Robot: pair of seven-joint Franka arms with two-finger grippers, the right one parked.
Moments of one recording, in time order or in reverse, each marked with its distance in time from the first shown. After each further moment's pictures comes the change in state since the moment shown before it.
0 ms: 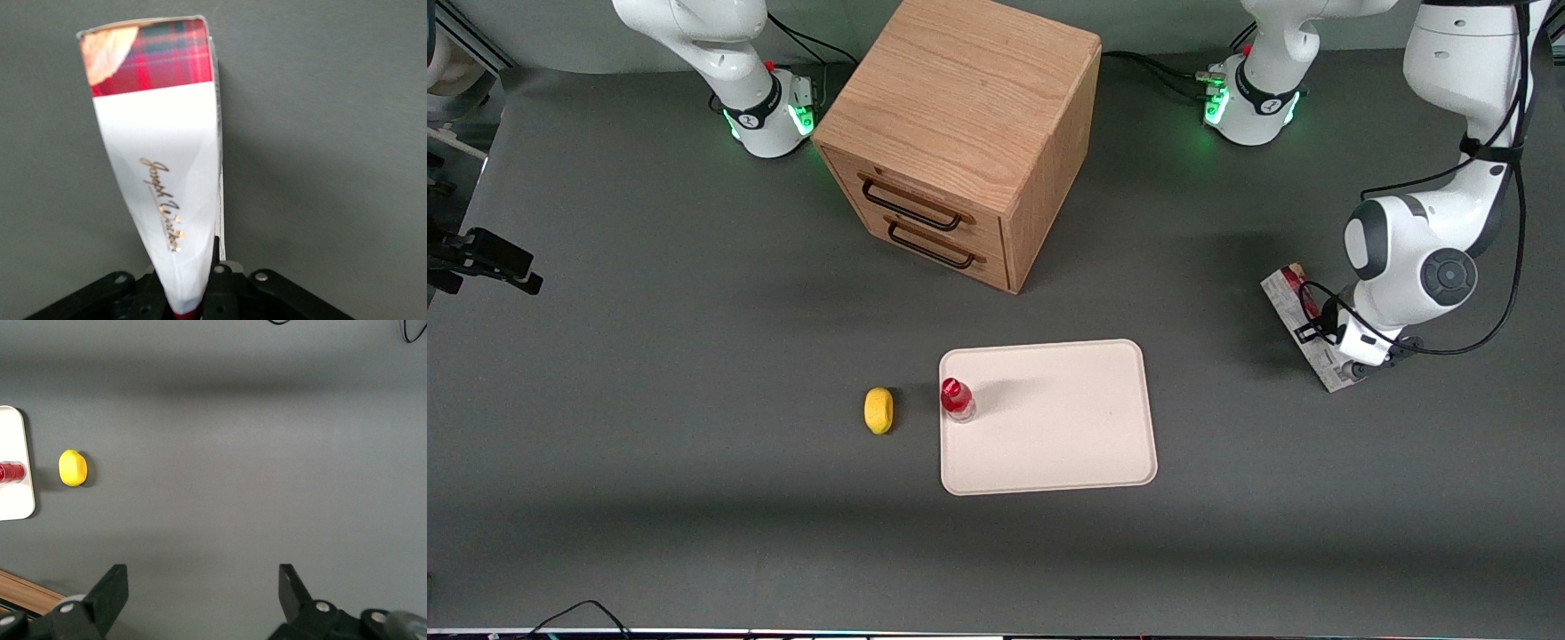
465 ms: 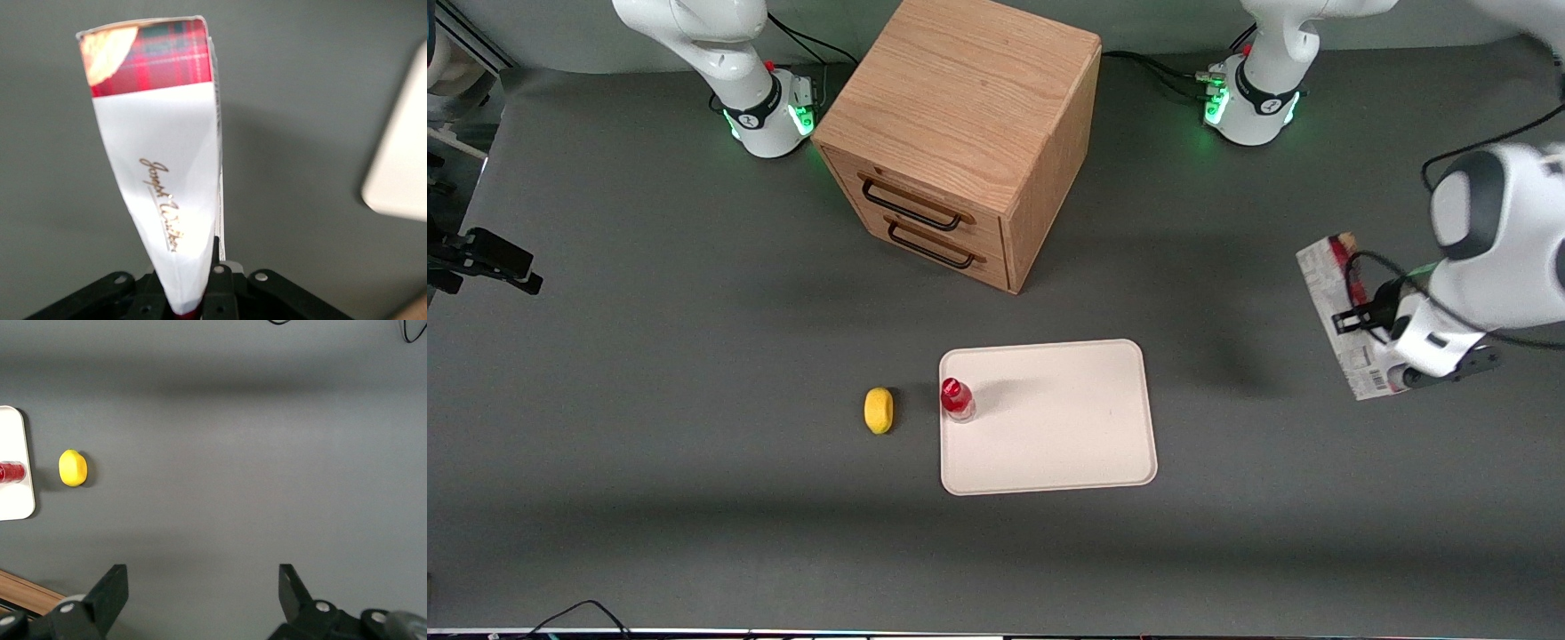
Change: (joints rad) arm -0.010 -0.159 -0.072 0.474 0.023 -0.671 0.054
